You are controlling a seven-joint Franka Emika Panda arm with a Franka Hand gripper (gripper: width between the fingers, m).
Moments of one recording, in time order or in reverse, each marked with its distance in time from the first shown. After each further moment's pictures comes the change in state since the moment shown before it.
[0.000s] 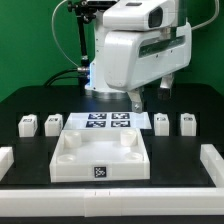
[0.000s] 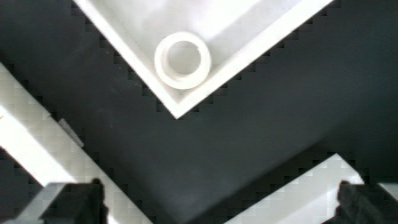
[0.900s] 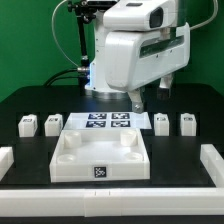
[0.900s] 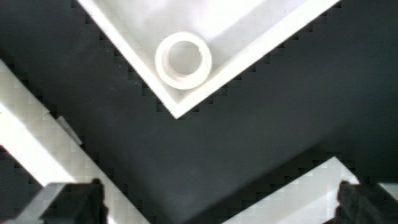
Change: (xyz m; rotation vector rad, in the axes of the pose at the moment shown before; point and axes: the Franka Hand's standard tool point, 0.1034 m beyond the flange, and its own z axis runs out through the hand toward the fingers) arm -0.001 0.000 0.001 0.002 -0.001 -0.071
